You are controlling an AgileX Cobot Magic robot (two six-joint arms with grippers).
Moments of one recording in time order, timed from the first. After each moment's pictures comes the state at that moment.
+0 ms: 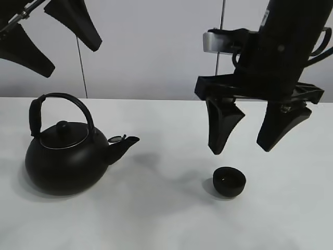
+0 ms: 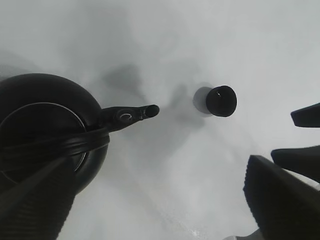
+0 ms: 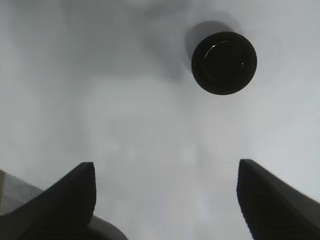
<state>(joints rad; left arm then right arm) -0.25 1.62 -1.31 -0.61 0.99 0.28 0.45 1.67 -1.19 0.17 1.02 0.03</state>
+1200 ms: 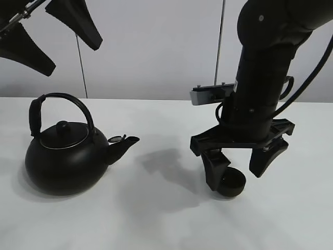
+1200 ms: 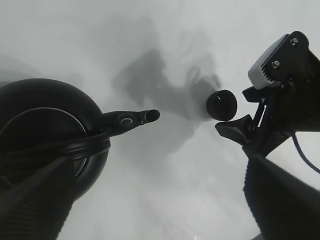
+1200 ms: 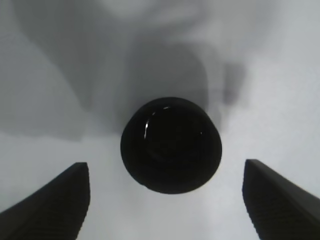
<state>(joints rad) -0.25 1.62 -1.31 -0.61 0.97 0.28 0.45 1.93 -1.20 0.01 0.83 0.02</state>
